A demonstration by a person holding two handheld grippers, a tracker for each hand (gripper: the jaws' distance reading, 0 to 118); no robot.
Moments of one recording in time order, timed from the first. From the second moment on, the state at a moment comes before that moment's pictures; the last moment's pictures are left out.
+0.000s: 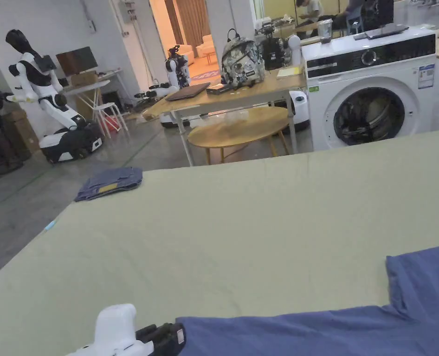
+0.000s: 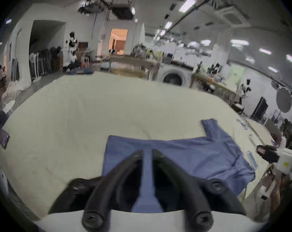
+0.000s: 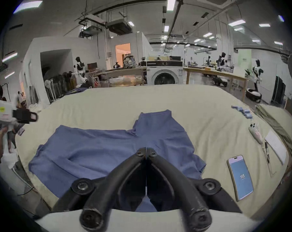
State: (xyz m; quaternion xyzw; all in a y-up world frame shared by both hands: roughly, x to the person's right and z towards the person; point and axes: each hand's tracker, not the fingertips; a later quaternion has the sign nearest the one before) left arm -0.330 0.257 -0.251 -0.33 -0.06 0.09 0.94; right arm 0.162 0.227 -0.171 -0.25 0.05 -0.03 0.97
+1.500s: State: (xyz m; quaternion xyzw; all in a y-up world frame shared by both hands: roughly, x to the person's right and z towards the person) left arm -0.369 0.251 -0.275 -0.37 -0.10 0.09 0.92; right arm 0.252 0.241 -0.296 -0.40 0.04 -0.06 0.92
